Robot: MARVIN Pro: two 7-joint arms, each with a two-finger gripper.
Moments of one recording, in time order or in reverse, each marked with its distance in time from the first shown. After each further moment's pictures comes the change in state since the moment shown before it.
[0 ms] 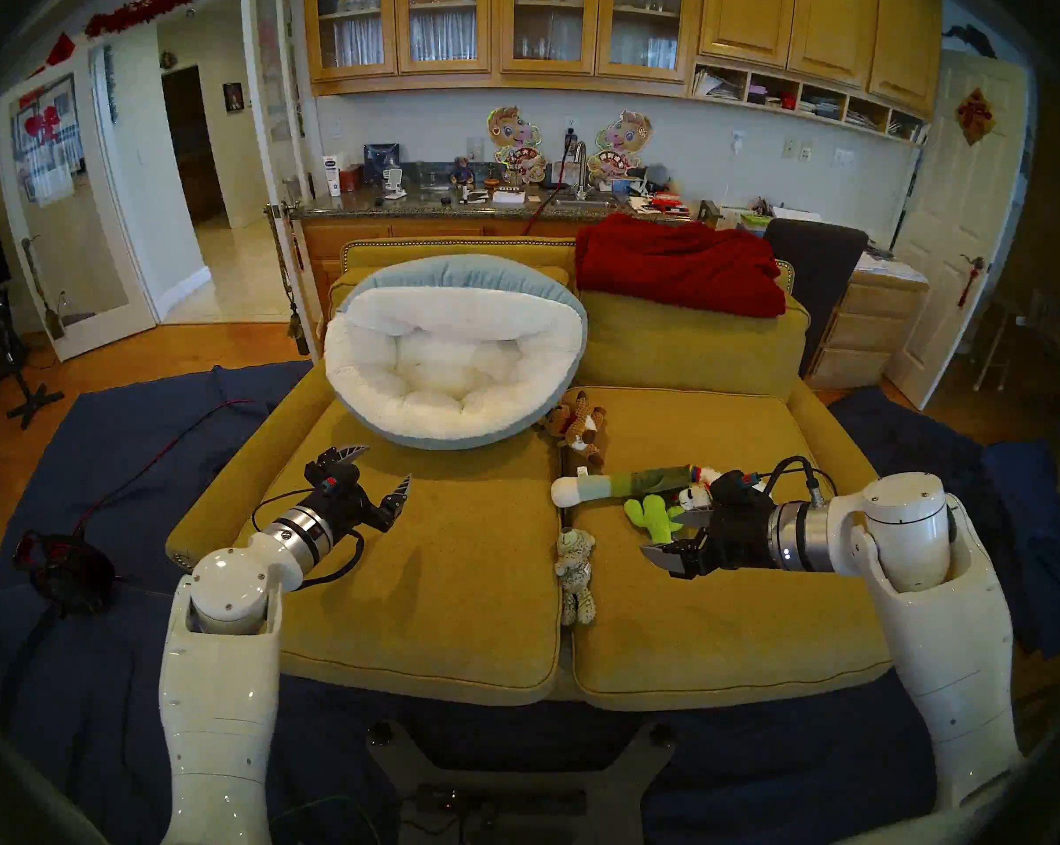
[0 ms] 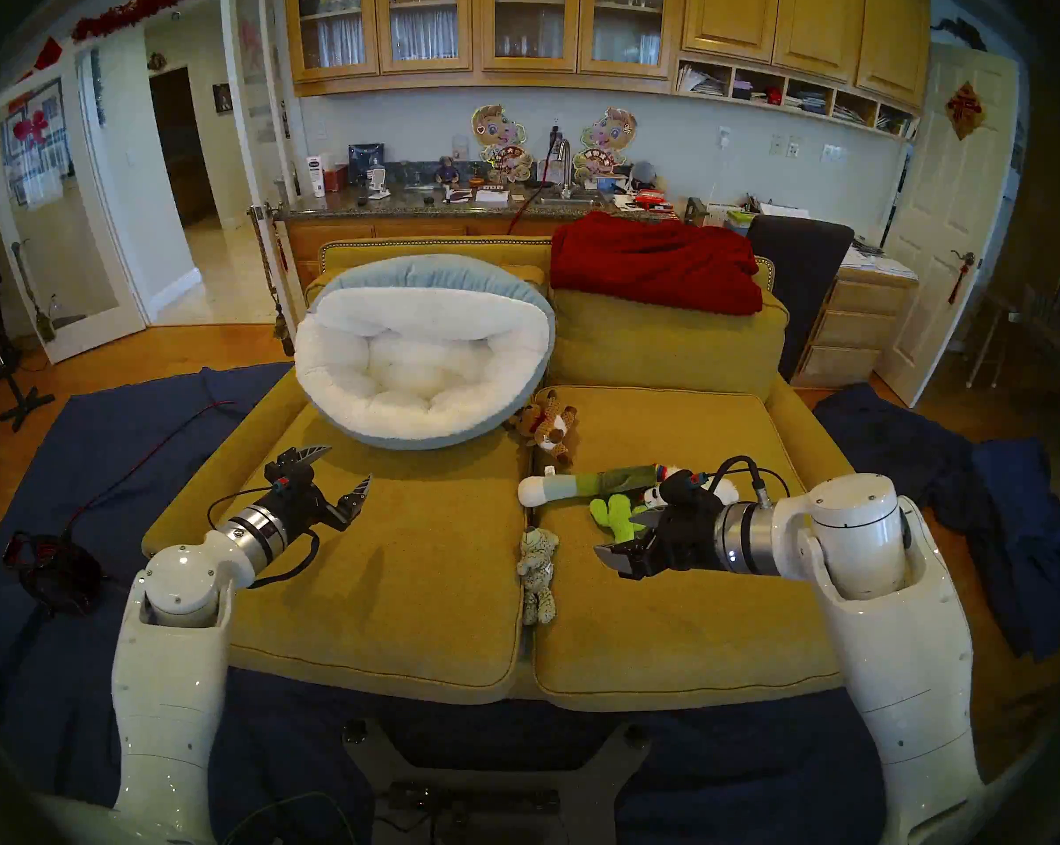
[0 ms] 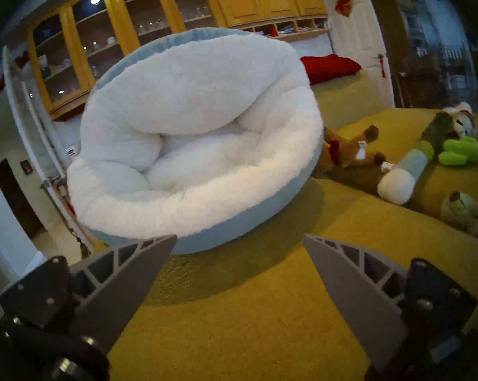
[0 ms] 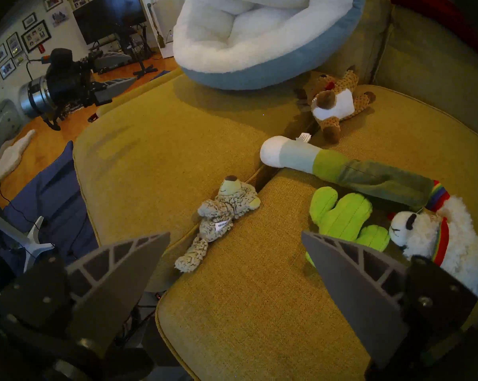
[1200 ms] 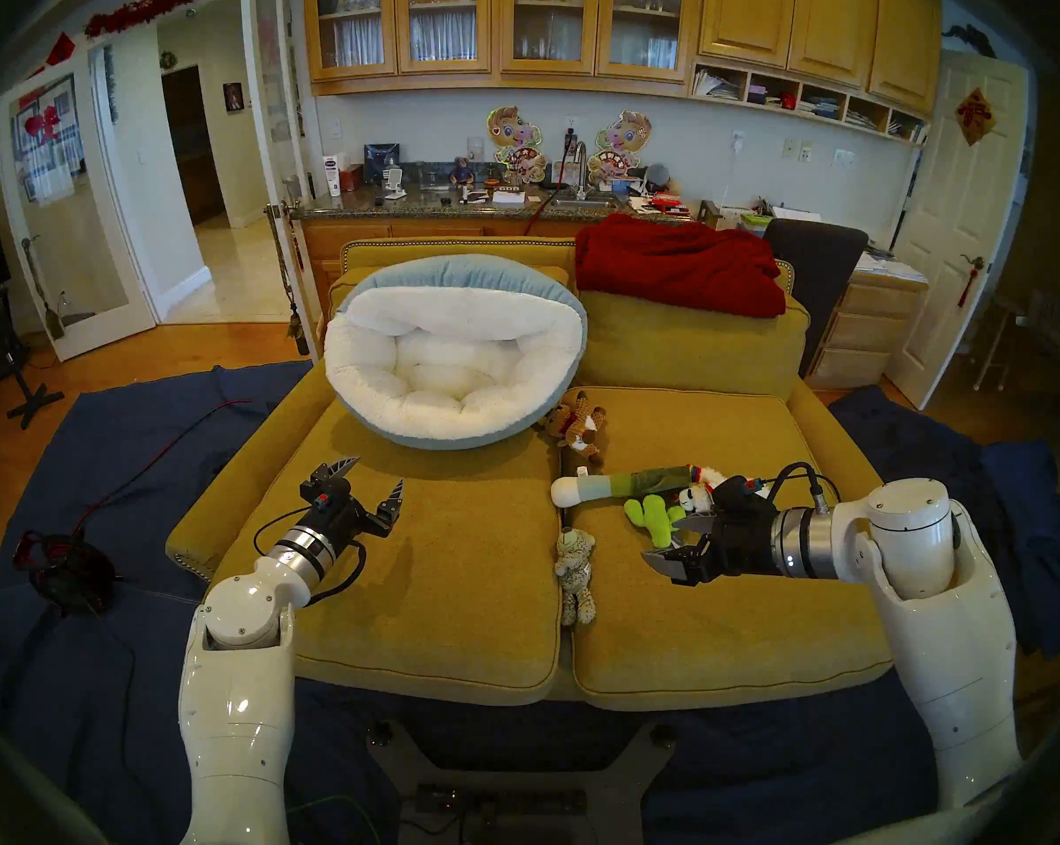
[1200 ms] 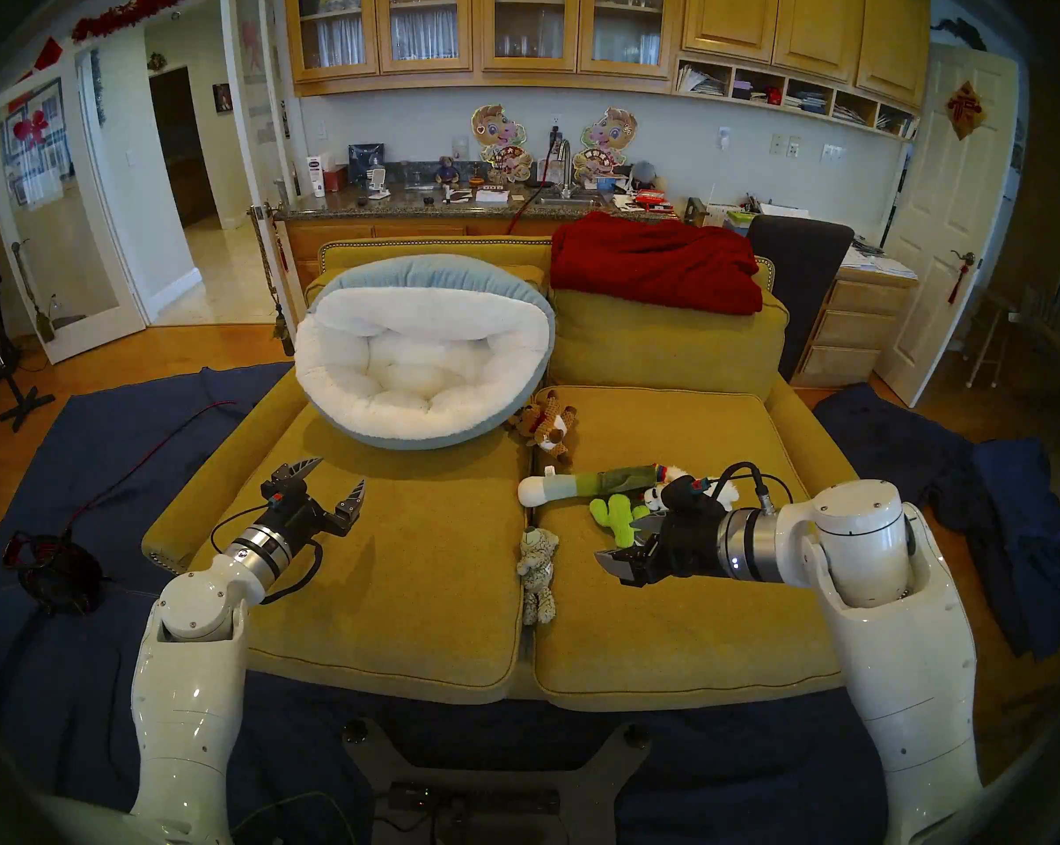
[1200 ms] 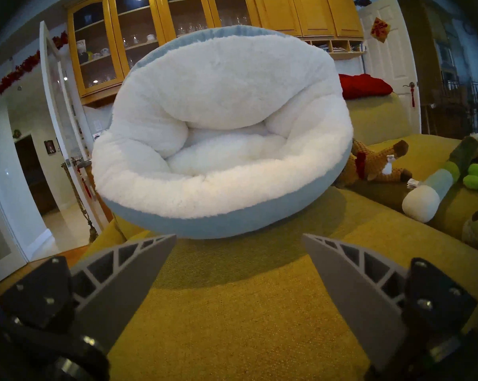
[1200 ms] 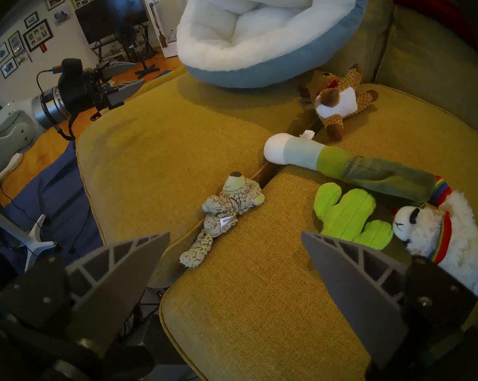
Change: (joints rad) left arm -0.018 -0.028 -0.045 0.135 -0.068 -0.112 0.017; right arm -0.029 -0.002 0.016 -0.018 -0.001 -0.008 0.008
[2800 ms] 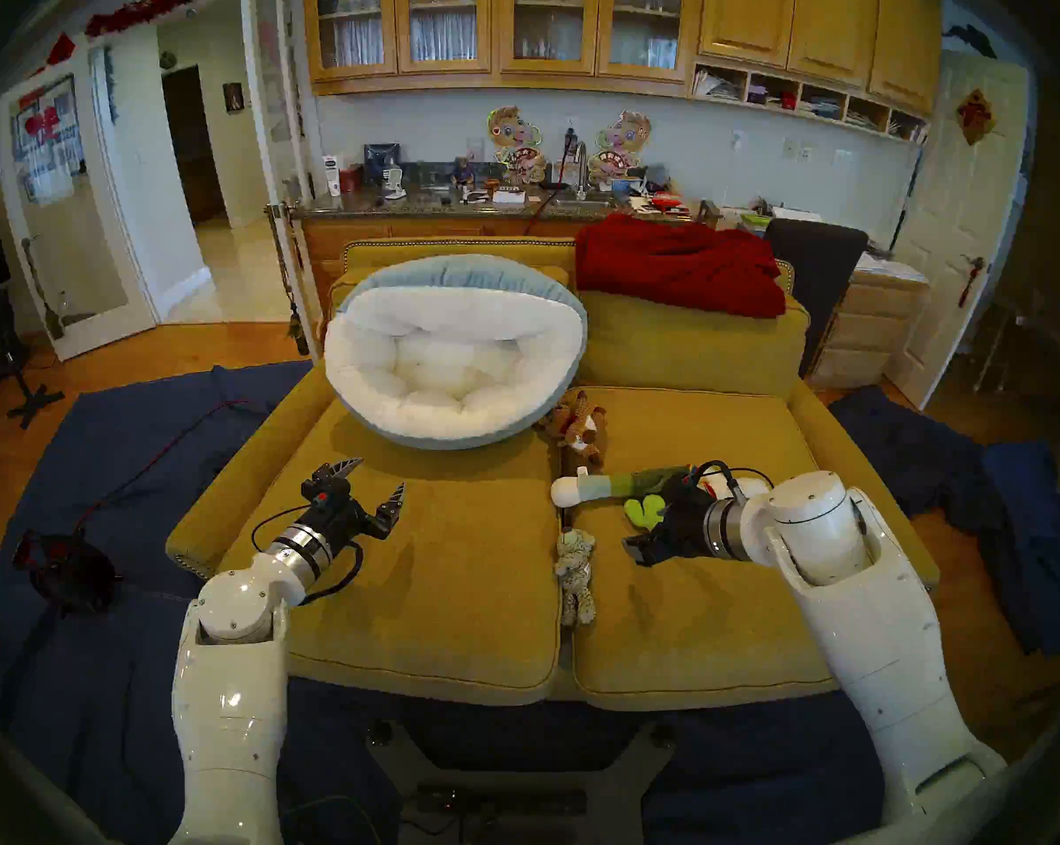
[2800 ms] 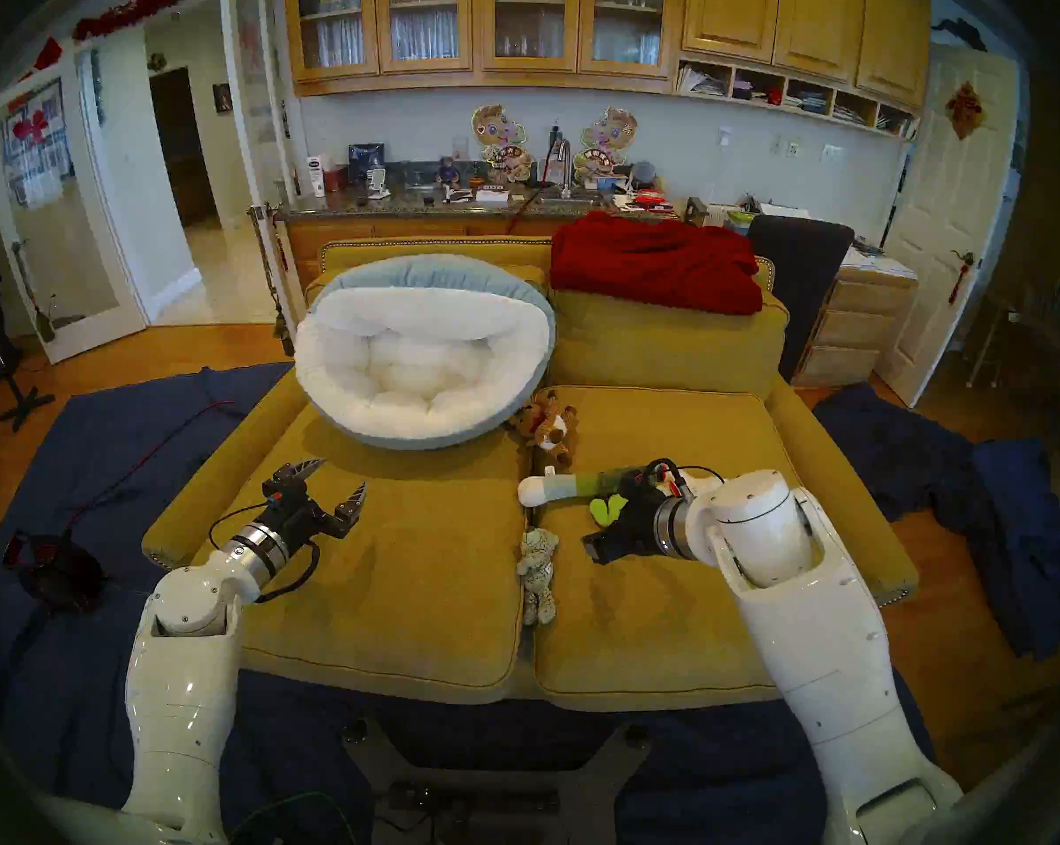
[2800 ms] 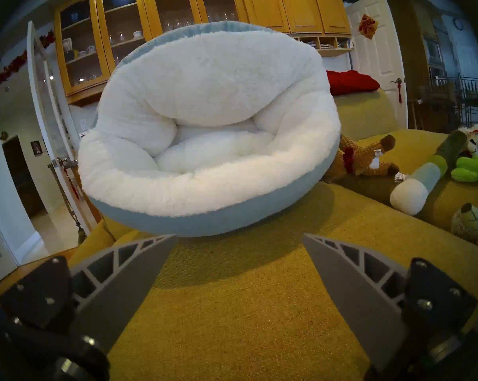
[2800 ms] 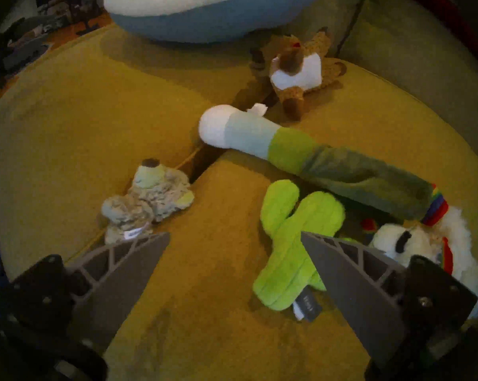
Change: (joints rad) left arm -0.010 0.013 -0.004 0.007 -0.002 0.007 -0.028; right arm 0.229 -0.109 -0.273 0.188 -0.236 0.036 -0.305
